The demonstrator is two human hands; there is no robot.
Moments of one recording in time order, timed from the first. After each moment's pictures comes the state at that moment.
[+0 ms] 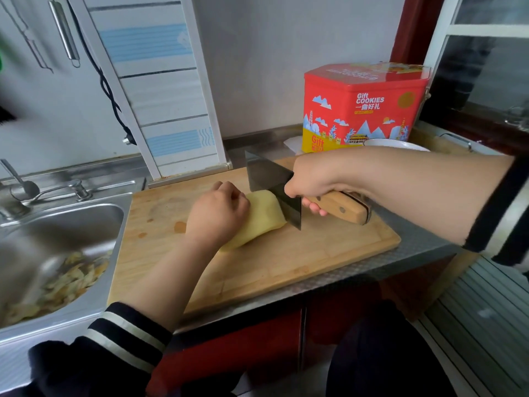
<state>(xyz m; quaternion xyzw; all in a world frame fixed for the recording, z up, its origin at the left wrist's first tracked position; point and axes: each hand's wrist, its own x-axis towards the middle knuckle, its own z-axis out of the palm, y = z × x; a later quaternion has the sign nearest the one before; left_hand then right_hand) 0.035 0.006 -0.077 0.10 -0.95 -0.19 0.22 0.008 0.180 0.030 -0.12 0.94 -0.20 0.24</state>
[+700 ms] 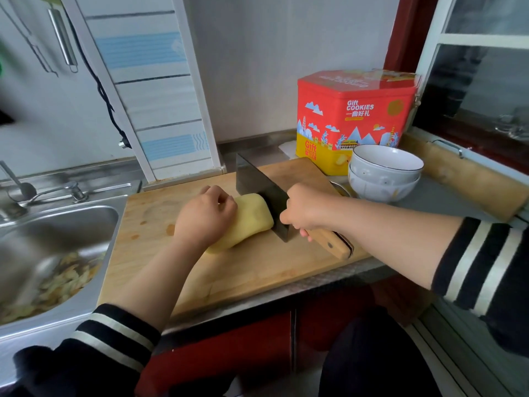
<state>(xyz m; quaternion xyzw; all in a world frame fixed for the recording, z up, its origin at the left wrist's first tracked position) 0.034 0.006 -0.072 0.13 -0.95 -0.20 0.20 0.003 0.193 -0.018 -0.13 0.95 -0.22 0.18</state>
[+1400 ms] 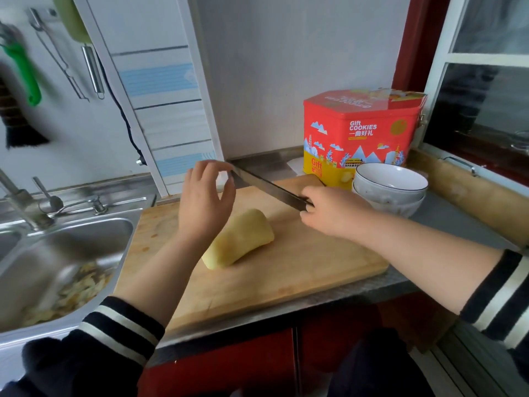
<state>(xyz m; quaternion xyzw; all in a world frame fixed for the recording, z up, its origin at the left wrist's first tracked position) 0.032 0.017 -0.029 0.03 -0.89 -0.19 0.42 -0.013 0.242 -0.006 -0.26 0.95 -0.15 -0.01</state>
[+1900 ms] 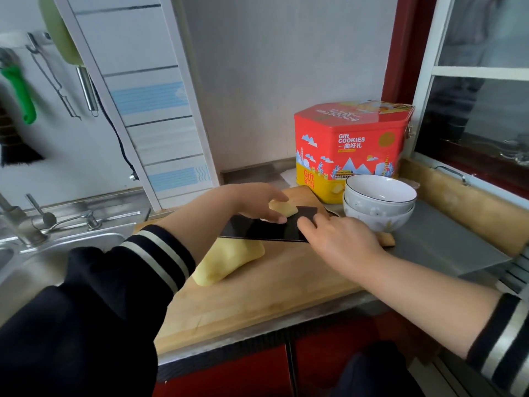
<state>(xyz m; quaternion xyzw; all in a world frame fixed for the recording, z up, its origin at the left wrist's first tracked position) -0.047 0.075 0.019 -0.12 -0.98 -0.04 -0.13 -0.012 0.271 -0.049 -0.35 0.90 0.09 -0.25</state>
